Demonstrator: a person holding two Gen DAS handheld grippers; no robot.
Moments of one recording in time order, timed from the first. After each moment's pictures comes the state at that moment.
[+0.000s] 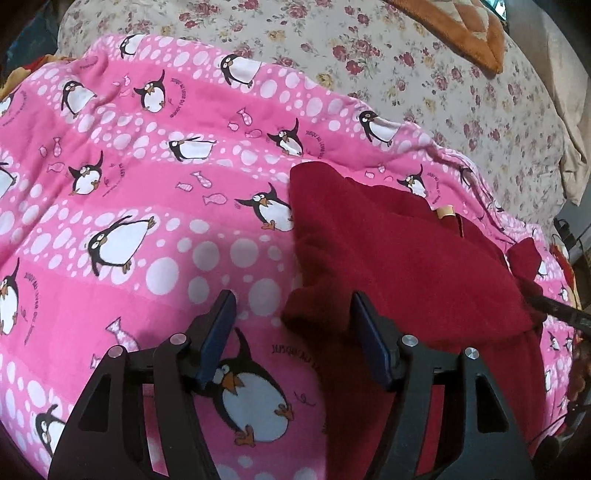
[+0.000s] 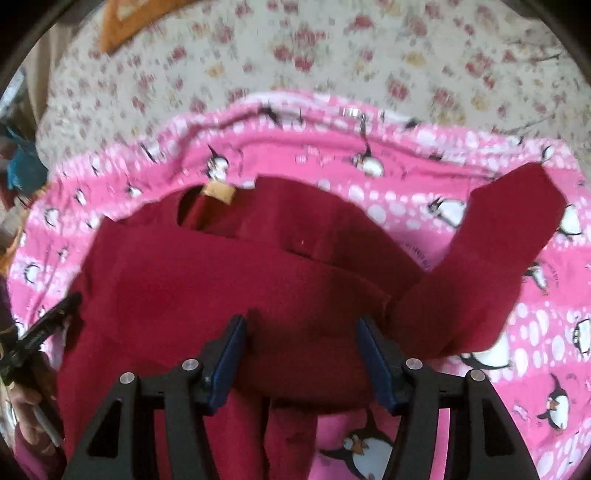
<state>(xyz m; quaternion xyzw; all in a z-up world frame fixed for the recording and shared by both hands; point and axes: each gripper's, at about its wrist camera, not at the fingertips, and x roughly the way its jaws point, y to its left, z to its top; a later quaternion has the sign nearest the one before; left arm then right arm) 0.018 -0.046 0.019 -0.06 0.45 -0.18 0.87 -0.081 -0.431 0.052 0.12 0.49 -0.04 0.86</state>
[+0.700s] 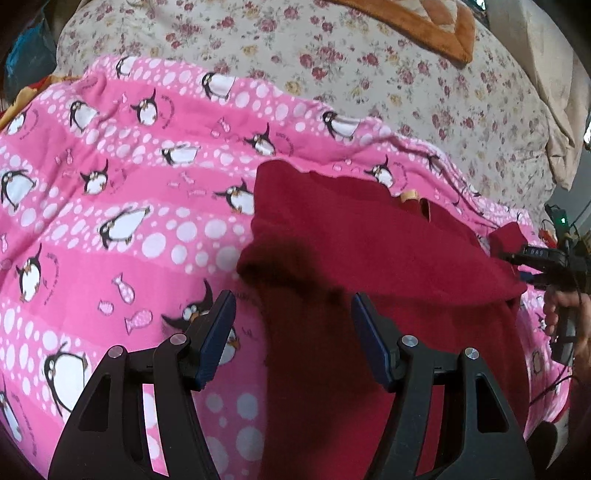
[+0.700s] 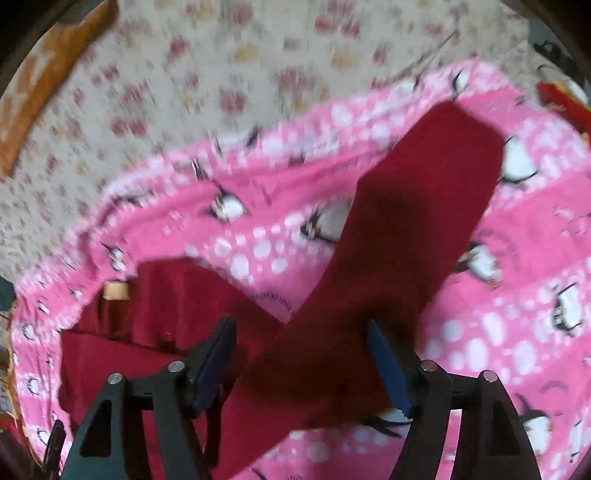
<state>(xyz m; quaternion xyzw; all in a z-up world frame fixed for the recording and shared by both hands) -0.028 -0.063 0.046 -0.04 0.45 -0.19 0.87 -0.055 -0.543 0.025 0.25 0.50 -0.16 0.82</state>
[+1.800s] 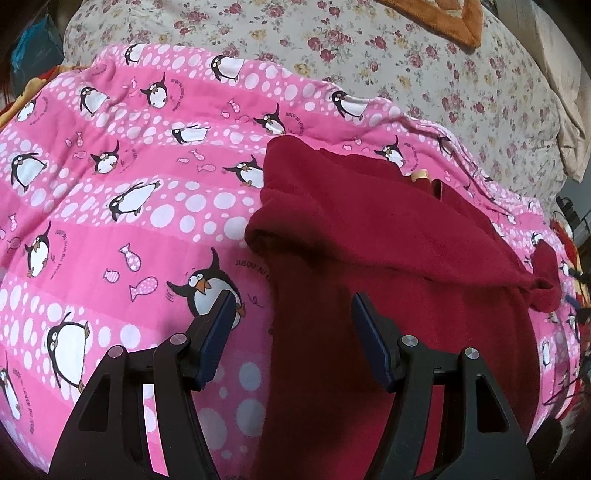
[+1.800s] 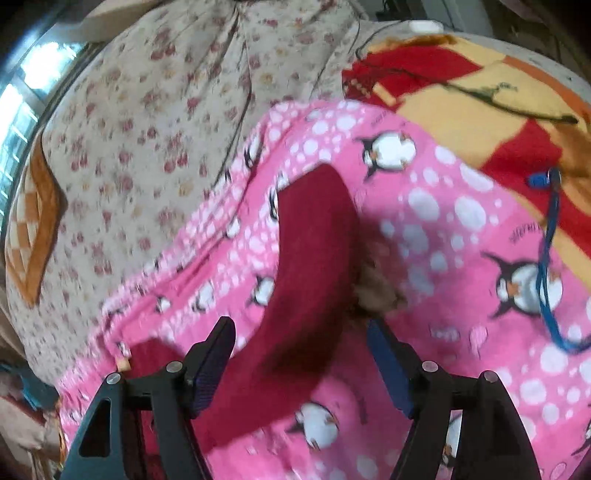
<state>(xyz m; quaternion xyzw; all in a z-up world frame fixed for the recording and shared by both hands) -0.039 -0.066 0.039 -0.03 0.47 -0.17 0.87 -0.228 -0.672 0.062 0.39 0.34 -0.24 0.83</state>
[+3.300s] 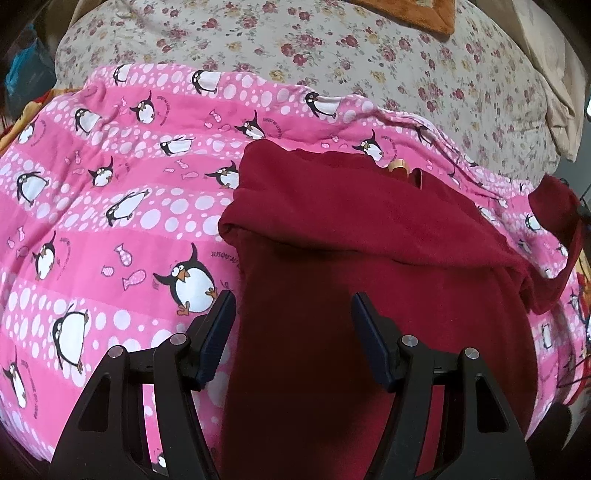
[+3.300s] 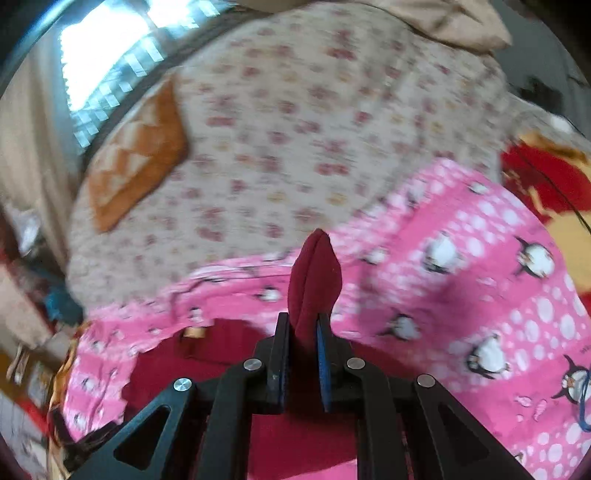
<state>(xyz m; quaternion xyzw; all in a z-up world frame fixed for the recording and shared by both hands) -0.065 -0.087 0.054 0.00 0.46 -0.17 0.87 -0.179 -0.592 0.138 0.26 0.30 -0.06 0.91</state>
